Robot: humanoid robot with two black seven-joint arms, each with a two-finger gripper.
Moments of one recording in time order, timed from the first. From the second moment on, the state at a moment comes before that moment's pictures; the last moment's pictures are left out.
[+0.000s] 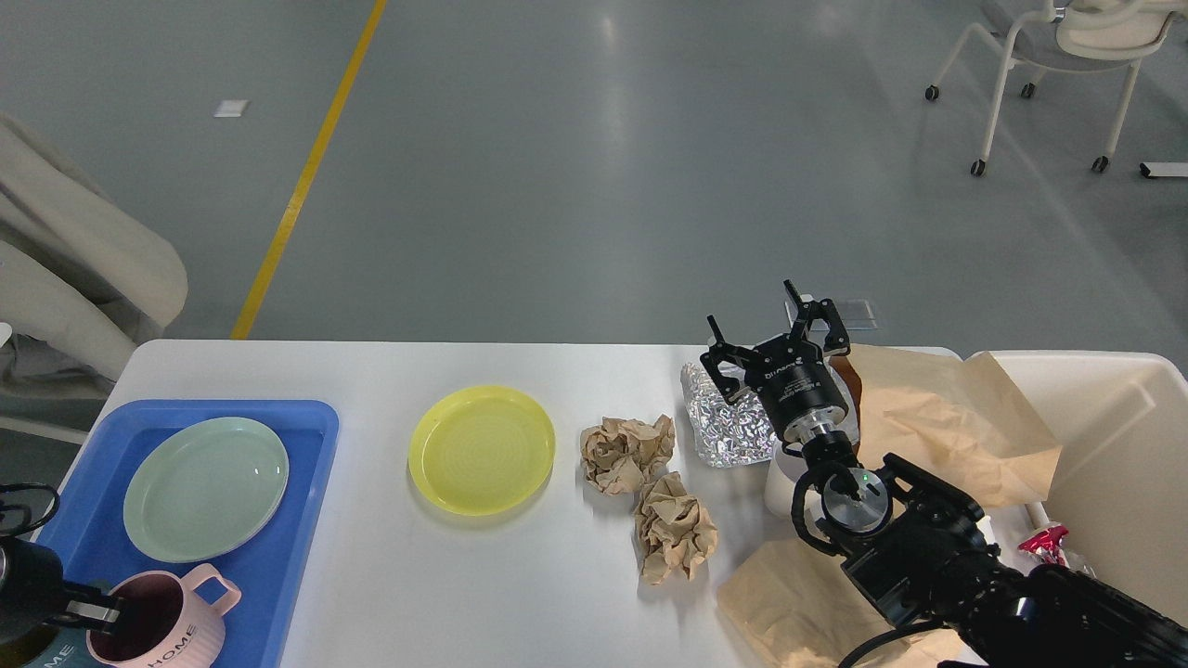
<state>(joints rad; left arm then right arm) -1.39 0.97 1.10 -1.33 1.08 -0.17 -0.21 0.67 0.06 0.64 0.31 0.40 0.67 0.30</state>
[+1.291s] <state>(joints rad) -1.85 0.89 0.60 -1.12 1.04 -0.77 -0.30 0.67 0.06 0.64 0.31 0.40 0.67 0.30</state>
